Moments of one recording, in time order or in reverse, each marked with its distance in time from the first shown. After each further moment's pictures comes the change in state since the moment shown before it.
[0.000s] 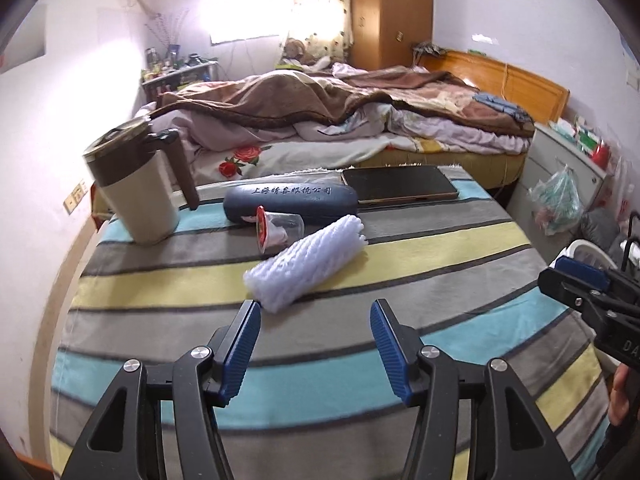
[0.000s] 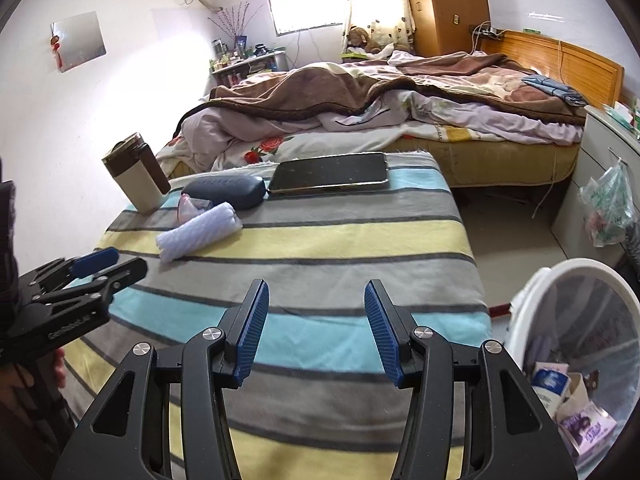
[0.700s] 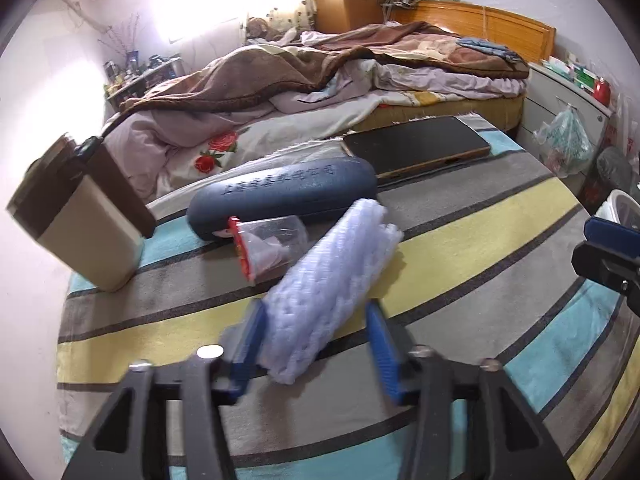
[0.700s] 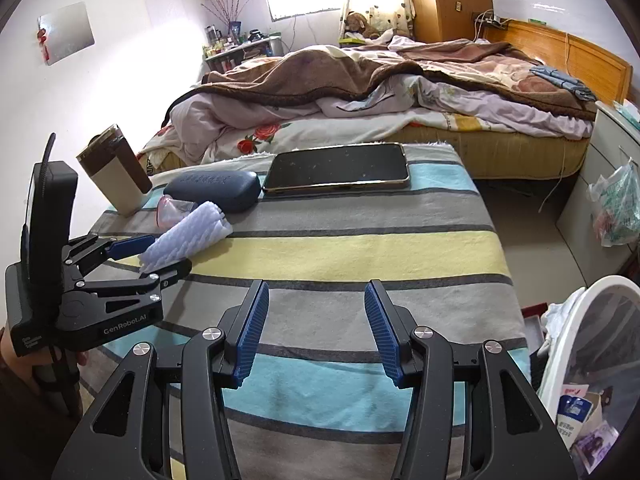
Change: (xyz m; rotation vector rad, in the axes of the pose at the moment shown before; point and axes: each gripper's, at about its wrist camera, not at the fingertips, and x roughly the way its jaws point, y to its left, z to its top) left arm 0.078 0.002 0.023 0.171 0.097 0.030; right arm 0.038 0.010 0.011 0.007 0.057 -0.013
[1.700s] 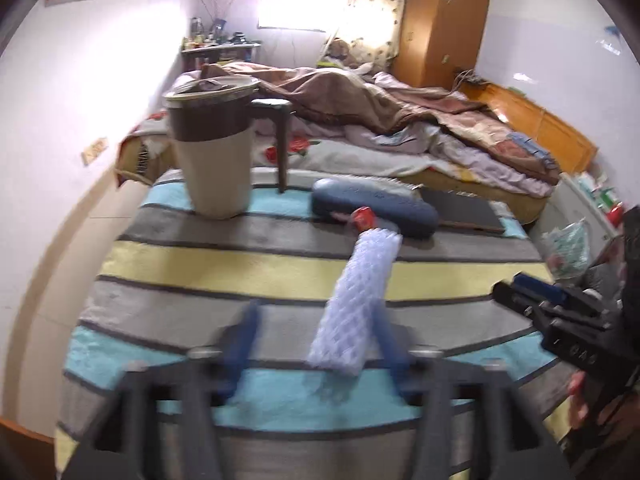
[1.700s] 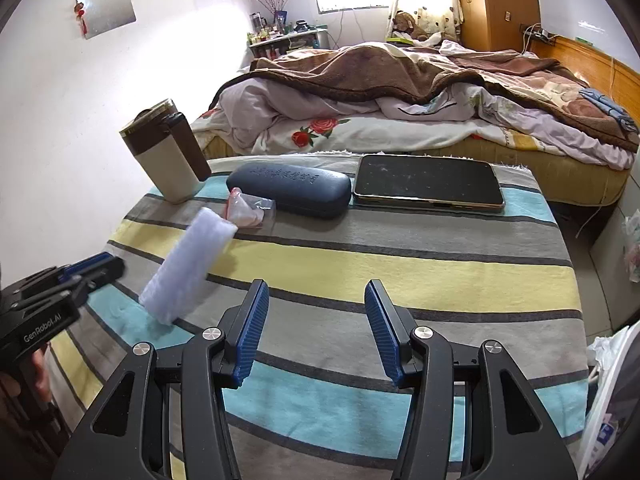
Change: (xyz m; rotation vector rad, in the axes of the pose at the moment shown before) left arm -0.078 0.086 -0.055 -0.369 -0.120 -0.063; right arm 0.014 0.050 0.010 -0.102 0.020 0.101
